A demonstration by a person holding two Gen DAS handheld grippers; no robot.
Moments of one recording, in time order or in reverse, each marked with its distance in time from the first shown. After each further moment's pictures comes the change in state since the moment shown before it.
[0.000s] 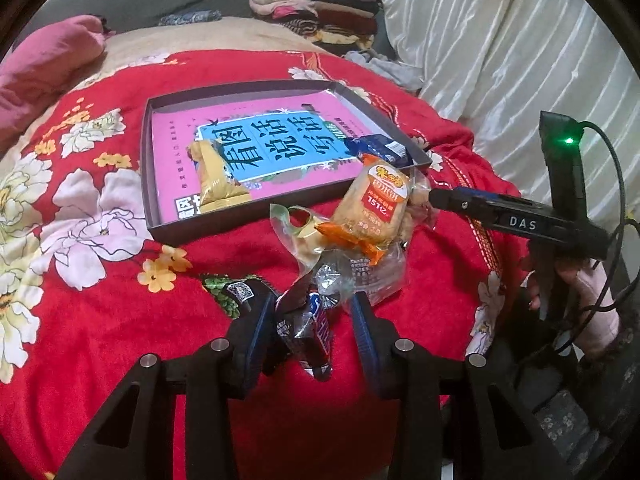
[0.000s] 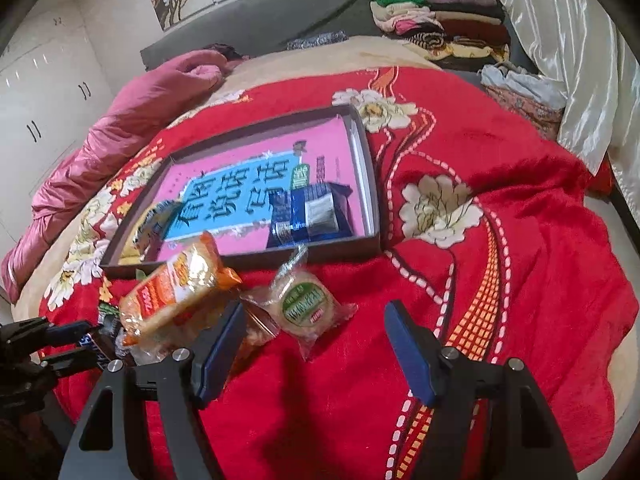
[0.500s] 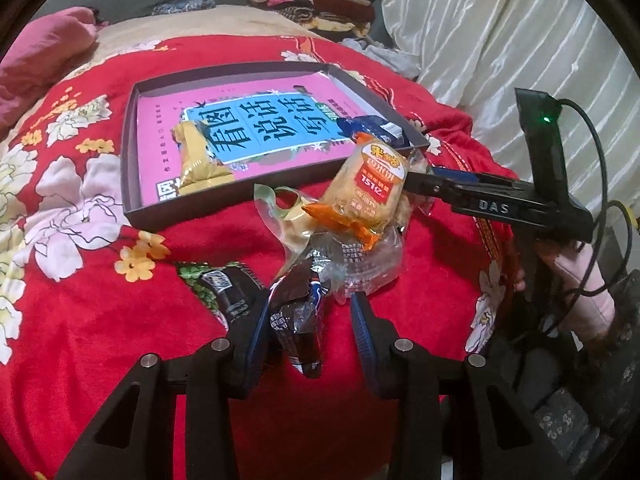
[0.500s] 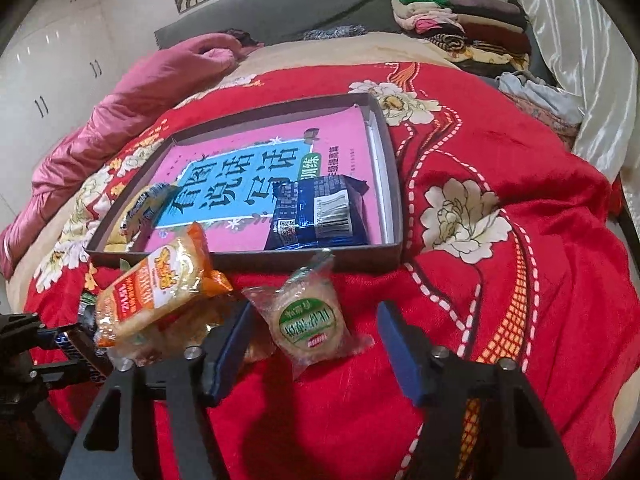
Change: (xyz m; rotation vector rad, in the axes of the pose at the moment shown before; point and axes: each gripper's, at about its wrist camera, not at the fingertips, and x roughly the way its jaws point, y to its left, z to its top) left arm 0.015 -0.005 -0.004 0.004 0.047 -0.017; right arm 0.027 0.006 0.007 -0.086 0.027 -0.001
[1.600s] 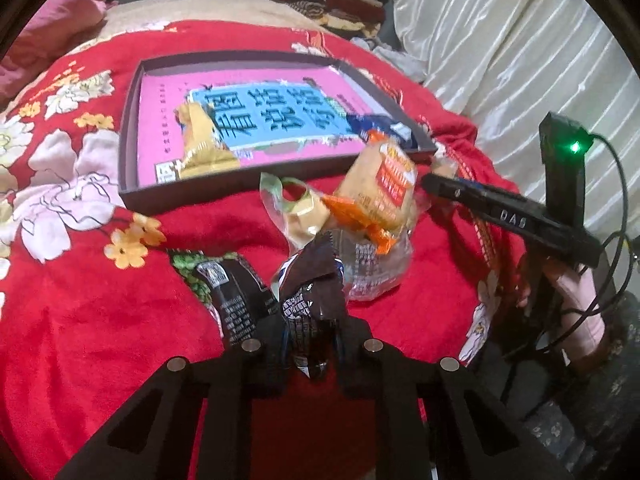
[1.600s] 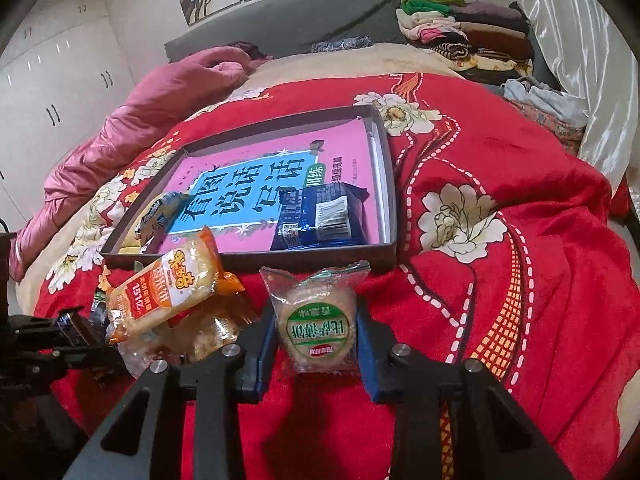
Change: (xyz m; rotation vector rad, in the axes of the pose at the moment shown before) left arm 0.006 0.012 0.000 -0.079 -0.001 -0.040; right arm -0.015 -0.006 -0.007 0.007 -0.057 0.051
